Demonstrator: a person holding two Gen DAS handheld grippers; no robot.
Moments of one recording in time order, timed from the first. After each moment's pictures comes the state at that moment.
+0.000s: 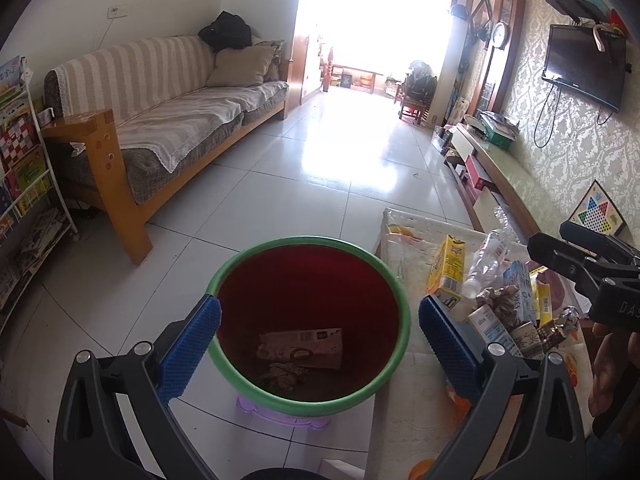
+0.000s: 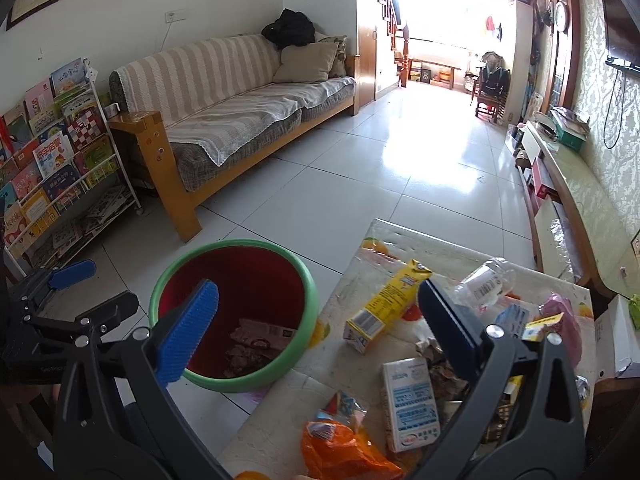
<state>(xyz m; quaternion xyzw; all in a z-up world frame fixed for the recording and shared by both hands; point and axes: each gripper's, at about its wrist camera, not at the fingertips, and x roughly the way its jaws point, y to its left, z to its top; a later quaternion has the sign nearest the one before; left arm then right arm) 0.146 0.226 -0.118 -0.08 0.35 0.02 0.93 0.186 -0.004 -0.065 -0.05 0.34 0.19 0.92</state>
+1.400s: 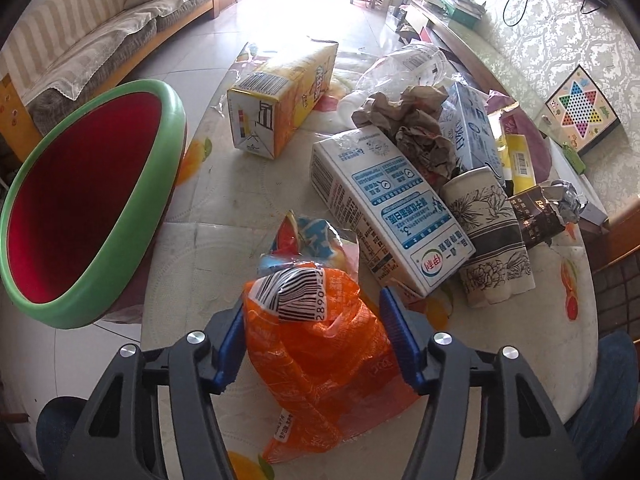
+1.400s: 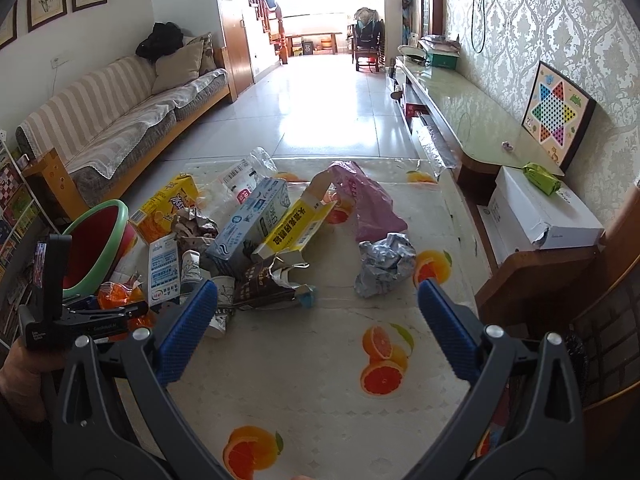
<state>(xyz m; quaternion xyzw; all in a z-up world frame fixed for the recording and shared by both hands) 0.182 0.034 -0.259 -0.04 0.54 -0.06 0.84 0.111 -0.274 -0.129 0.03 0.38 0.03 0.92</state>
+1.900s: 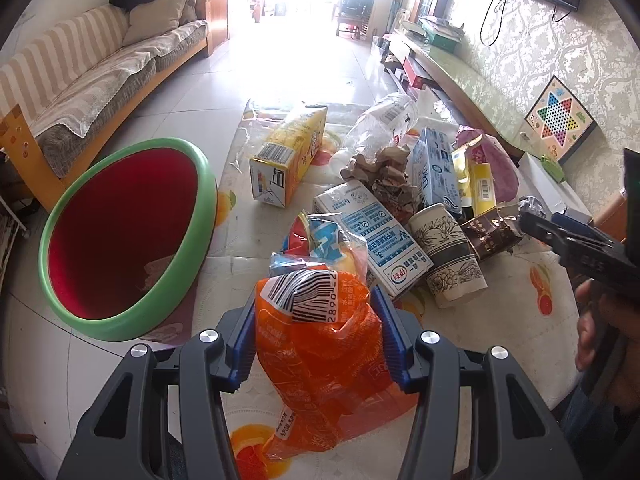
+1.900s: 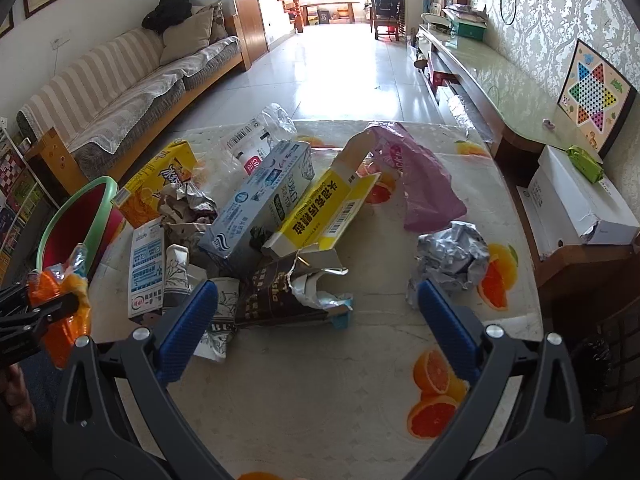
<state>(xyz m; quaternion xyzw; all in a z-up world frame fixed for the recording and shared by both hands) 0.153 0.047 -0.196 -0.02 0.48 -0.07 0.88 0.181 -0.249 -0.185 0.04 0.44 0.06 0.90</state>
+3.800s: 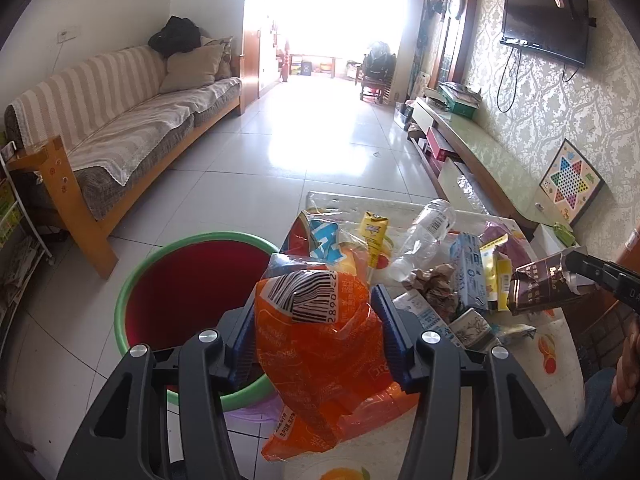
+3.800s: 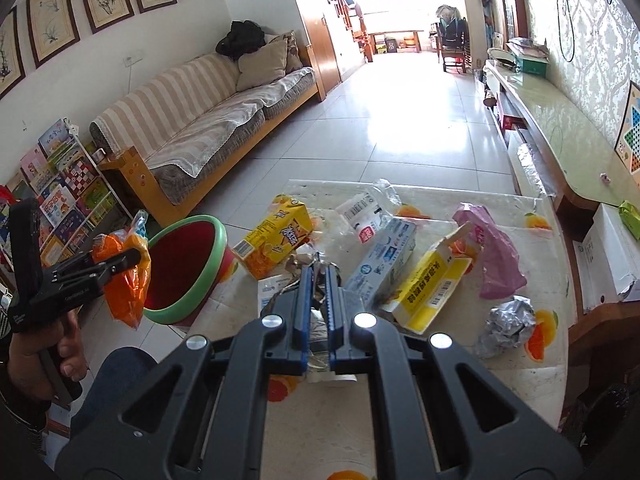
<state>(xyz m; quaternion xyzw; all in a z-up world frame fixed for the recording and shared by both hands) 0.164 0.131 -0.121 -0.04 0.37 -0.02 0.93 0.162 -0.200 -0.088 0.06 0.38 0.20 0.90</state>
